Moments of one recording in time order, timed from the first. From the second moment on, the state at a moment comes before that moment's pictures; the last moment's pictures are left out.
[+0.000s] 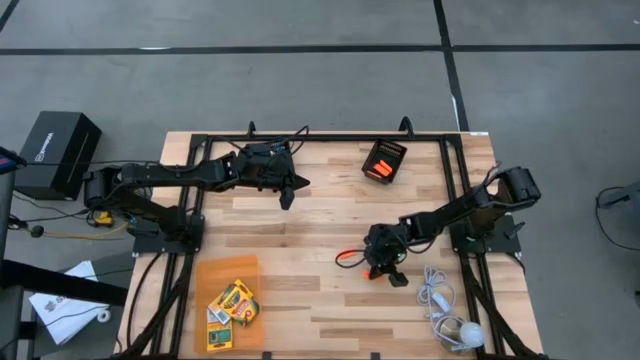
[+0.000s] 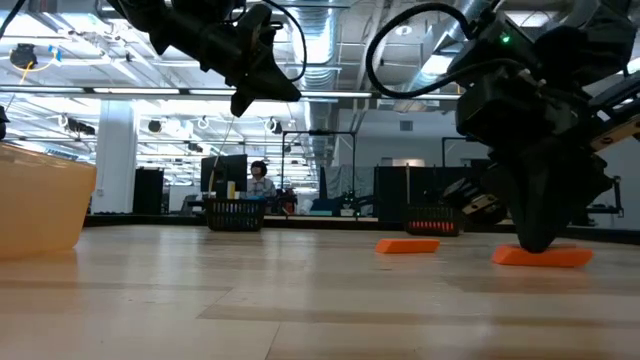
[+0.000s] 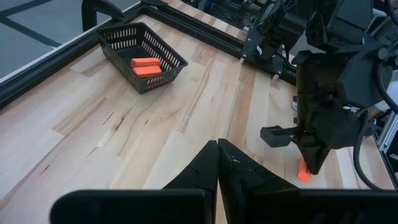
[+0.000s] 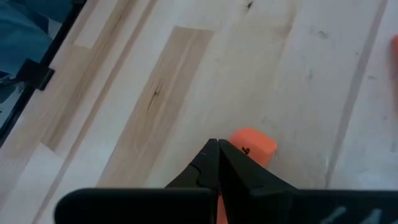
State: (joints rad) left arm 0.29 1.31 0.83 0.02 0.12 -0.28; right arm 0.19 1.64 0.55 0.18 -0.44 0.03
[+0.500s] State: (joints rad) left arm 0.32 1.31 0.83 0.02 0.13 -0.27; right arm 0.08 1.63 0.55 0.13 -0.48 -0.01
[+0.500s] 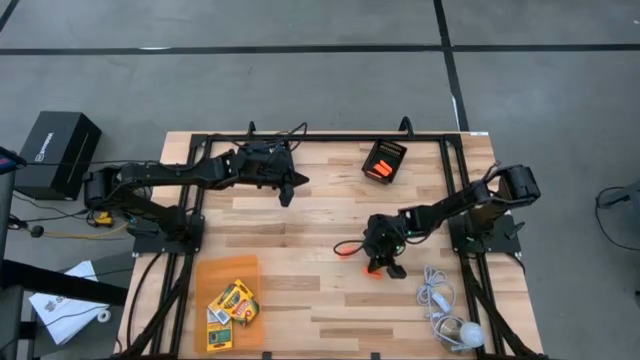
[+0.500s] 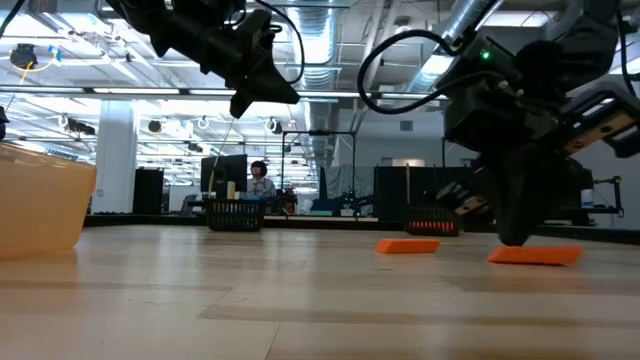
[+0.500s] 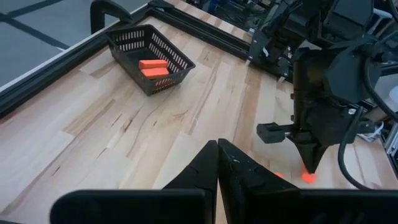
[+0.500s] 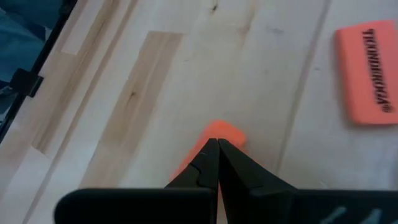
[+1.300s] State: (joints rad) left arm 0.33 1.31 0.83 0.02 0.13 -0.27; right arm -0.06 1.63 0.55 0.07 -0.48 -0.03
